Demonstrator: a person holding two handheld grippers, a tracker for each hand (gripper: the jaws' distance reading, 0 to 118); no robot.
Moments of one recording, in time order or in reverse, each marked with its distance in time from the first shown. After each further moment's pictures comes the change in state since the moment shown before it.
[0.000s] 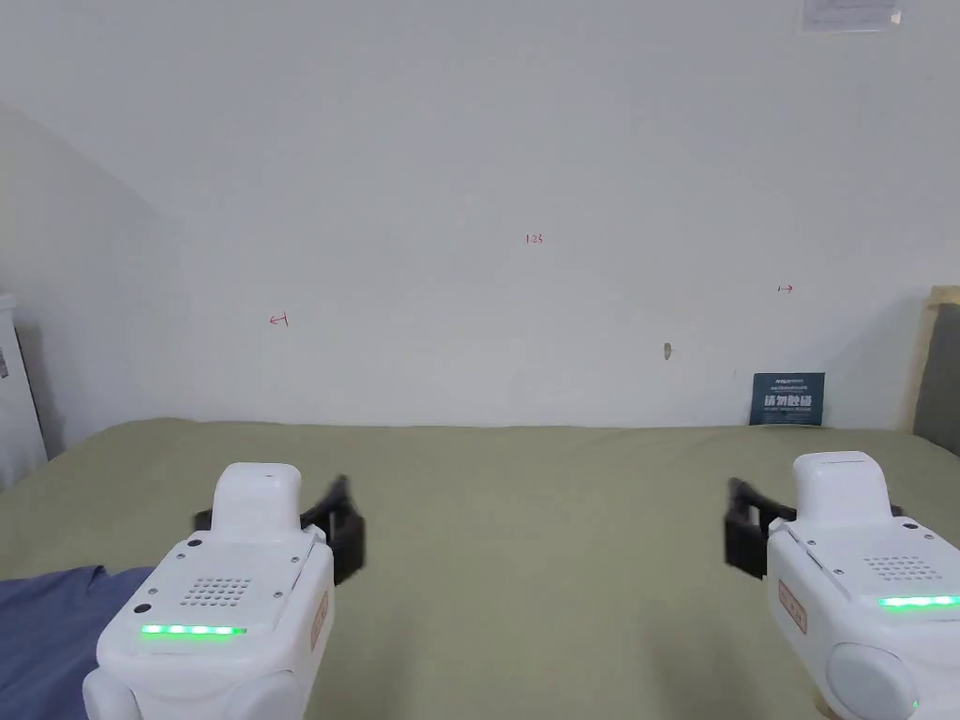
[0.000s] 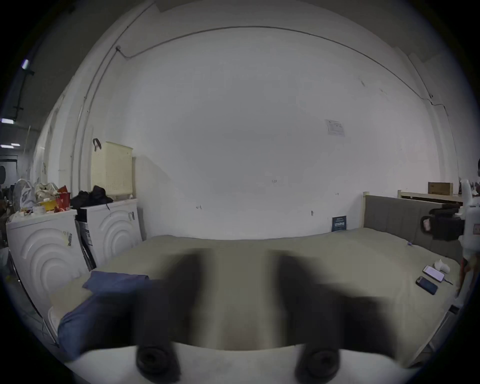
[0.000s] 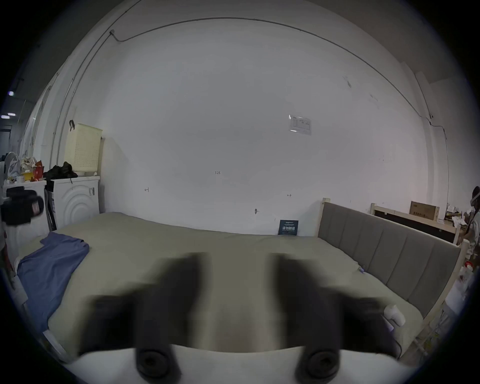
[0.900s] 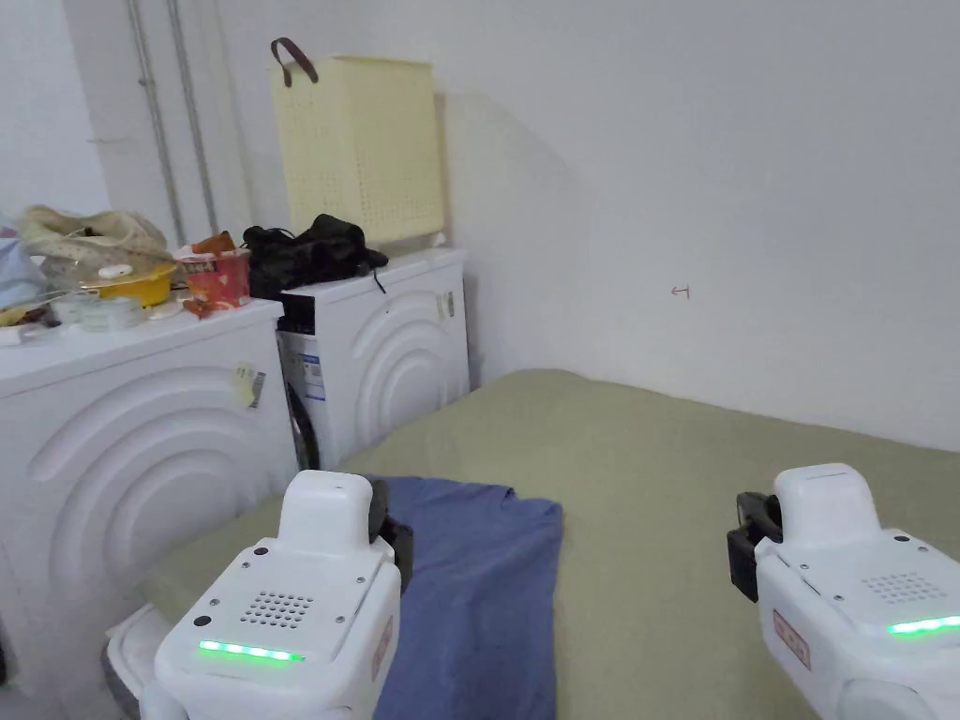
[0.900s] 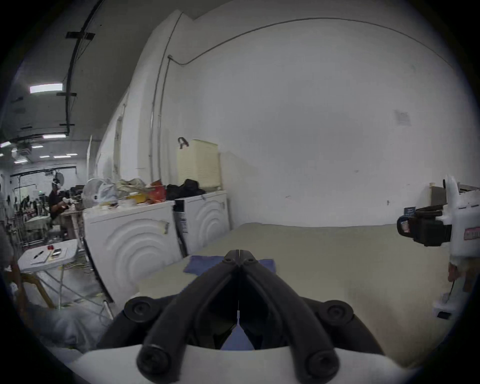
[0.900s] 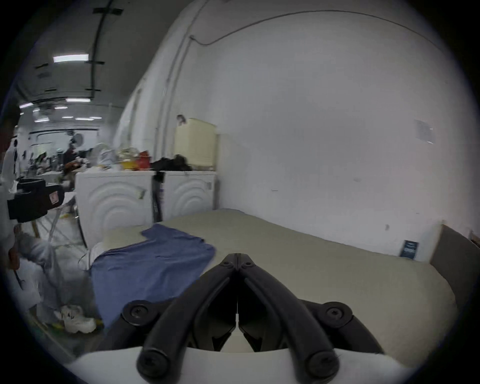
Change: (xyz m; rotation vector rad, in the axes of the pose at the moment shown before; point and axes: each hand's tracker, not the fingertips) left arm -0.189 -0.019 0.136 -0.083 0.444 -0.017; right arm -0.295 0.013 -0.008 0.004 0.714 0.097
